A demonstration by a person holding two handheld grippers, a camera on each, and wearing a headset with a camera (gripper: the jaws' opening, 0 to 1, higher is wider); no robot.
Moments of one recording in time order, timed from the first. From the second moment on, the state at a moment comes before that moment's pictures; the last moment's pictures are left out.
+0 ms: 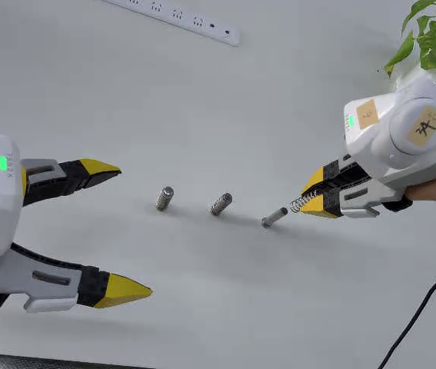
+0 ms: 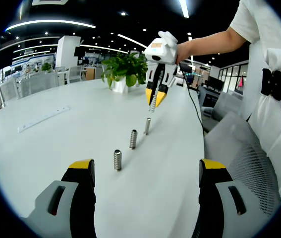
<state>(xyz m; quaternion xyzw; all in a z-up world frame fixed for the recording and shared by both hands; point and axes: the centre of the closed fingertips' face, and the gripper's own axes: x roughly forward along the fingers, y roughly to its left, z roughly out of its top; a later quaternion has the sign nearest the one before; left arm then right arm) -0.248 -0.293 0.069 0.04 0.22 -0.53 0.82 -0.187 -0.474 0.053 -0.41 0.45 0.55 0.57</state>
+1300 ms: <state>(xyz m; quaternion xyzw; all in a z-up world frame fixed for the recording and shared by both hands) -0.245 -0.295 0.072 0.01 0.21 -0.53 0.82 -0.185 -0.472 0.037 -0.41 0.47 0.55 0.56</state>
